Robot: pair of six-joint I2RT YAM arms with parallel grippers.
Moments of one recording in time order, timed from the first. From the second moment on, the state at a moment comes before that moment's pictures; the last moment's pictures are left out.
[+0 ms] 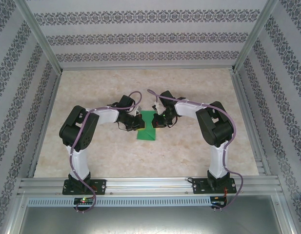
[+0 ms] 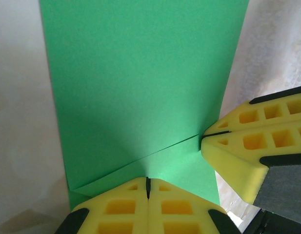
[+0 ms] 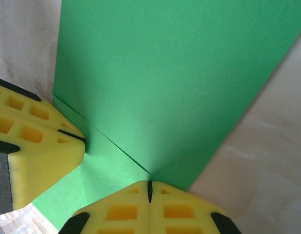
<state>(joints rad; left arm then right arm) -0.43 1.94 1.10 -0.30 0.63 -0.60 0.49 2.02 1.26 -0.56 -0.54 0.28</state>
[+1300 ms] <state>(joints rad) -0.43 1.94 1.07 -0.27 0.61 -0.61 0.67 1.85 1.11 -0.45 -0.43 0.50</state>
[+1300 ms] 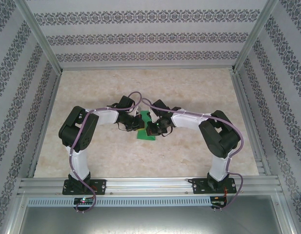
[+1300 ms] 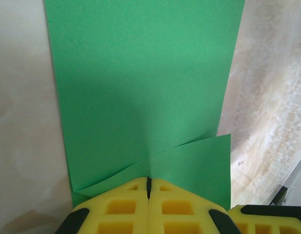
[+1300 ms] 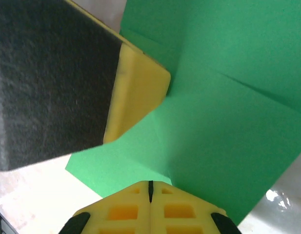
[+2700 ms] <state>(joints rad) -0.43 1.93 1.07 -0.28 0.60 -0.62 0.67 1.80 1.01 -0.48 -0.38 0.44</state>
